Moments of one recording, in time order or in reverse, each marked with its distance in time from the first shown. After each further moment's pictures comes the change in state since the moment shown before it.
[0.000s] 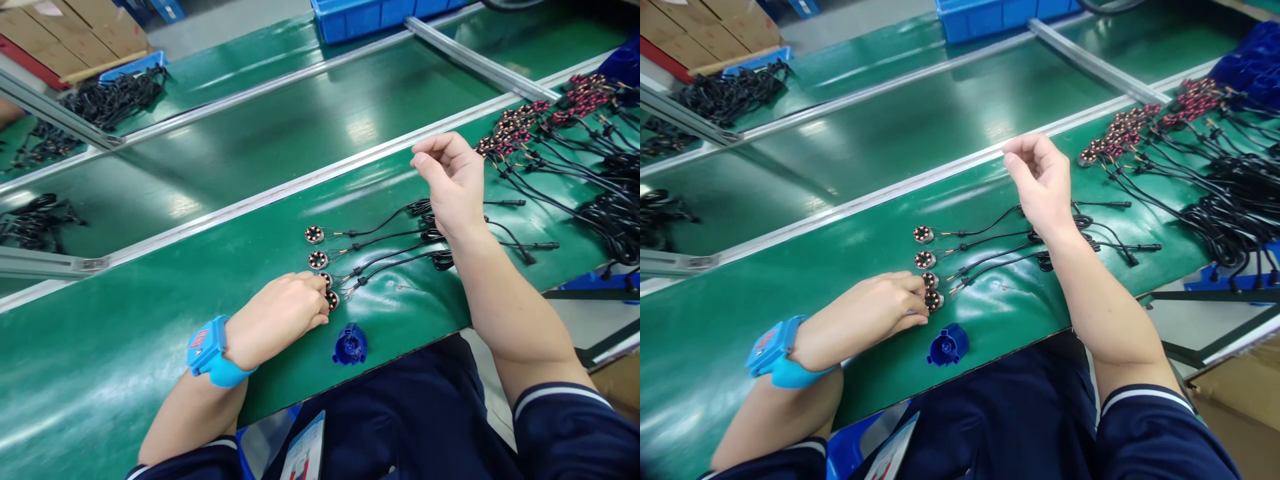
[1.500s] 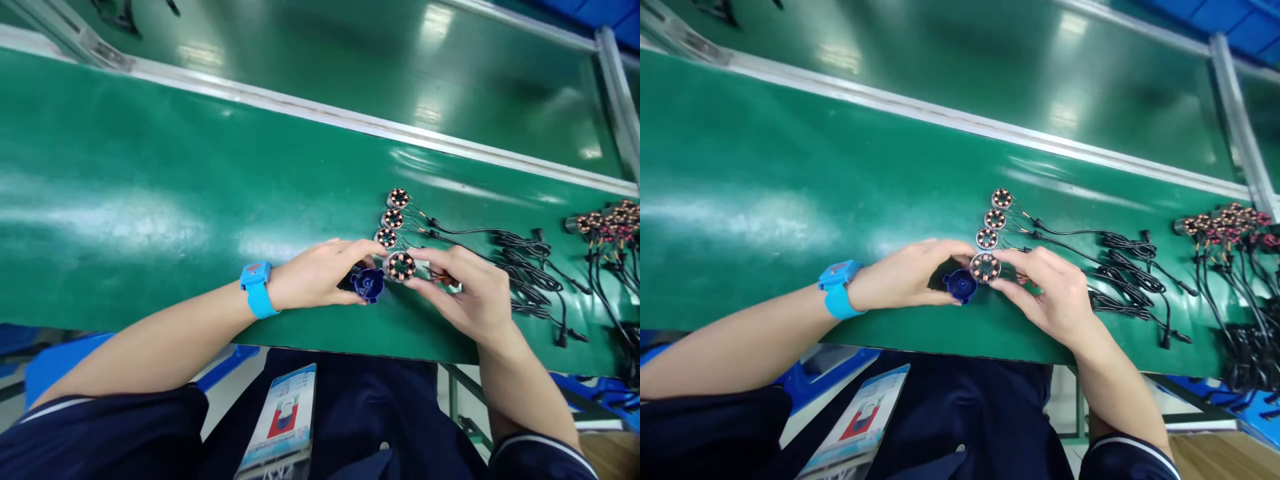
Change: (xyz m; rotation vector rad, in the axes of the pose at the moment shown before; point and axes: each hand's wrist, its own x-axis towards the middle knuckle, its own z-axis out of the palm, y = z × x) left_hand -0.026 -0.026 0.098 -0.665 0.713 0.005; right_hand -0.067 -0.095 0.038 -0.255 -0.868 -0.271
